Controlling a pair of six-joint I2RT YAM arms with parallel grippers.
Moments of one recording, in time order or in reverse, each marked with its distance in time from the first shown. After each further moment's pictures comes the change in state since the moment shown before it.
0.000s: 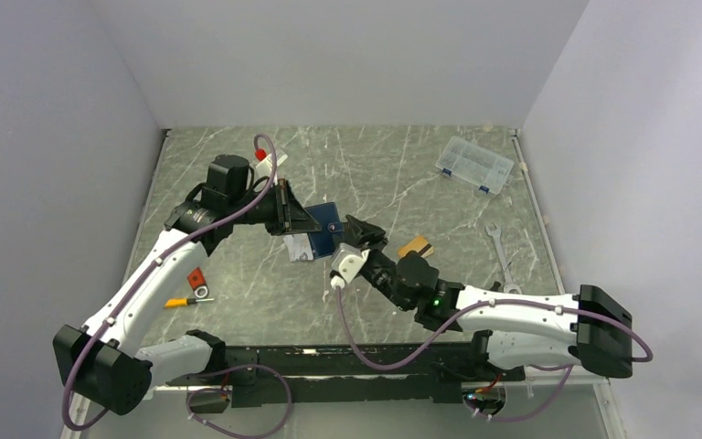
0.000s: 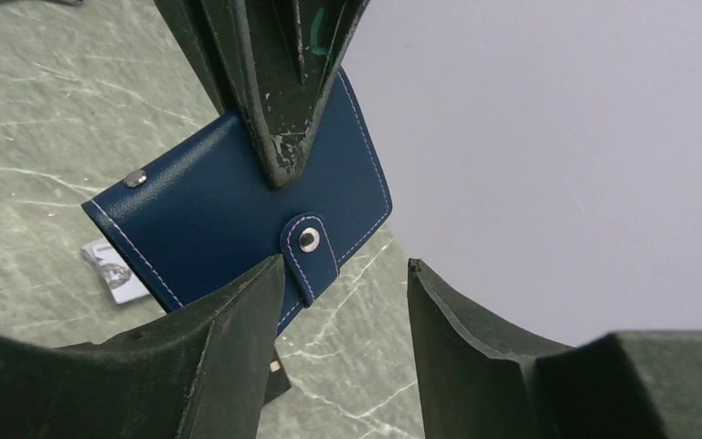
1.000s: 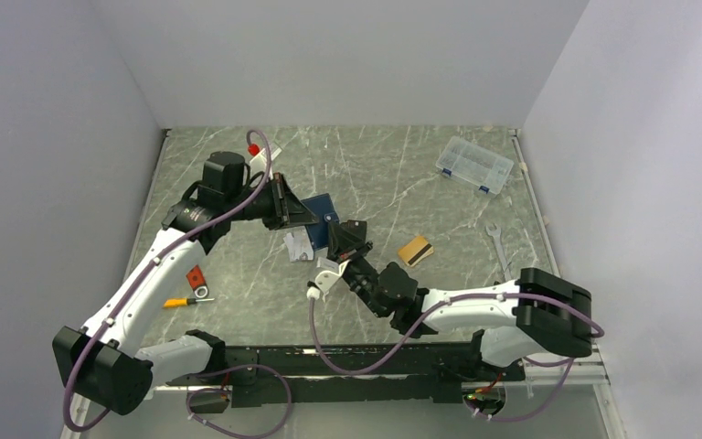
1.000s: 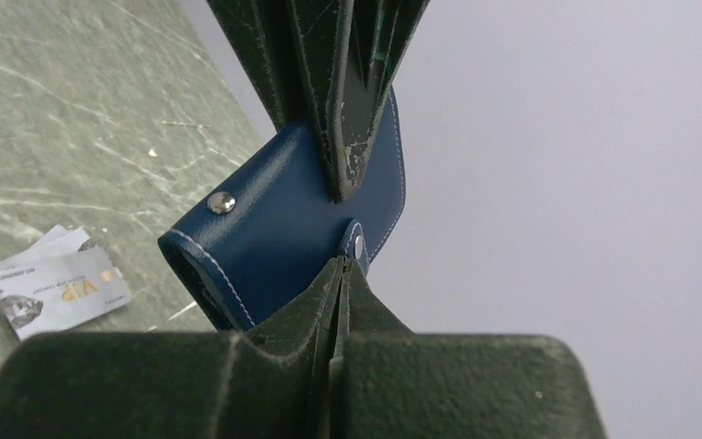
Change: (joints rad) left arm 0.016 0.000 0.012 0.018 -0.038 -0.022; right arm 0.051 0.274 -0.029 0.436 0.124 -0.279
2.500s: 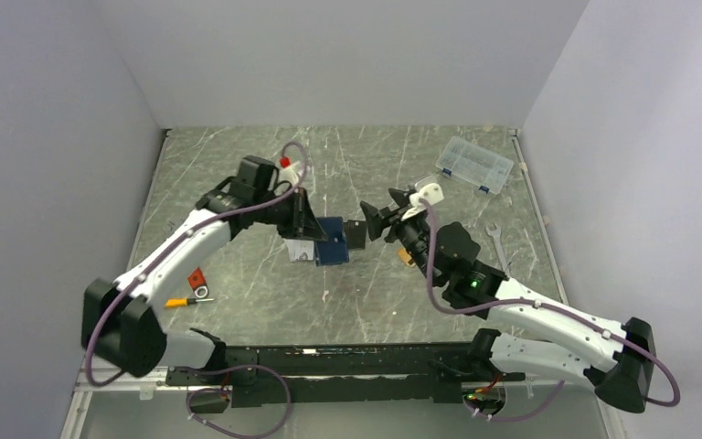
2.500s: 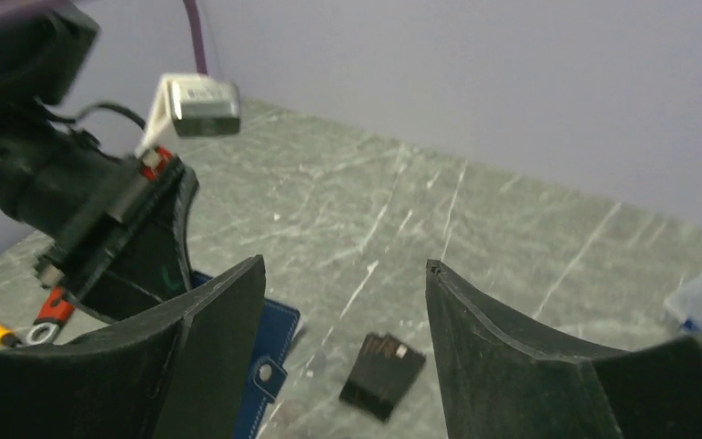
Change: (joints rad) left arm -0.034 0.141 0.006 -0.061 0.023 0.186; right arm -0.244 -0.442 0.162 -0.656 -0.041 1.008
